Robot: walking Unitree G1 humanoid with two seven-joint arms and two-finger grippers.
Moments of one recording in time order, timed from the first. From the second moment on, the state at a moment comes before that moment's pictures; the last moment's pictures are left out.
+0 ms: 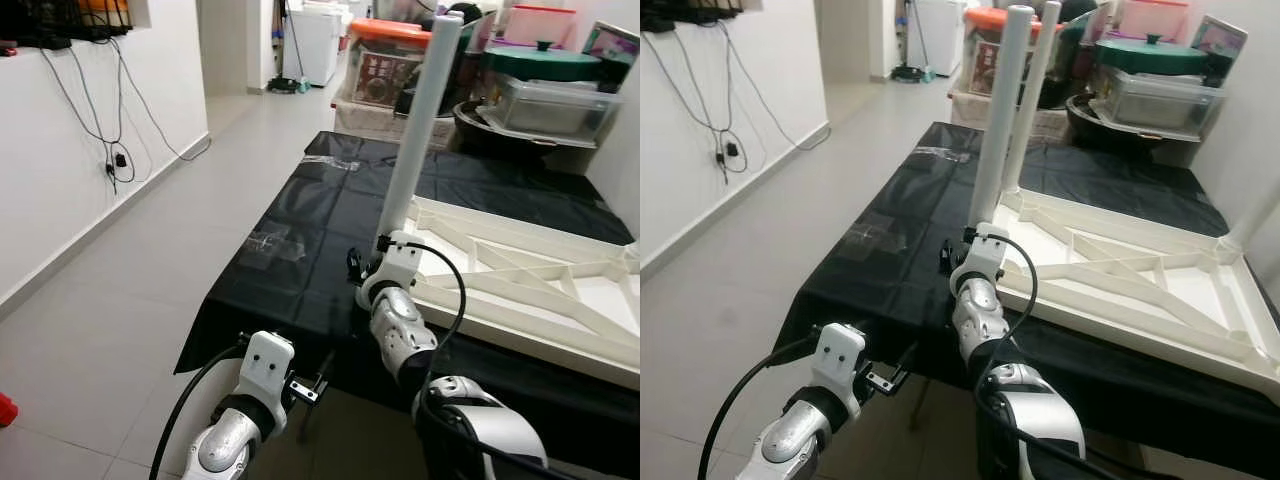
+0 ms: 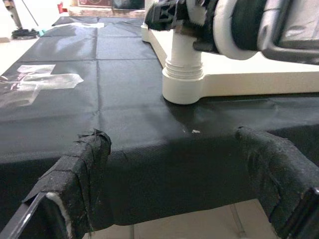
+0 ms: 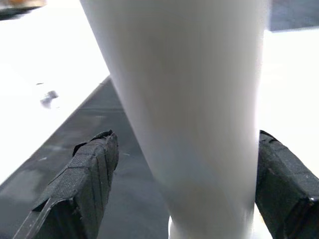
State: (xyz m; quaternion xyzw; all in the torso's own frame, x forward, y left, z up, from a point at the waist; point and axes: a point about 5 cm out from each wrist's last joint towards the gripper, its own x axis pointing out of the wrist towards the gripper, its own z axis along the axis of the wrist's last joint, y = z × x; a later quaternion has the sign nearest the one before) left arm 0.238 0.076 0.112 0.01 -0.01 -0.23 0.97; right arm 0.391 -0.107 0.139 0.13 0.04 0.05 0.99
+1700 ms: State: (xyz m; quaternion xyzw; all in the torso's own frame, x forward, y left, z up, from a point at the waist) left arm 0.239 0.078 0.112 0.01 -0.01 -0.23 0.97; right arm 0.389 -0.106 0.138 0.10 0.07 -0.11 0.99
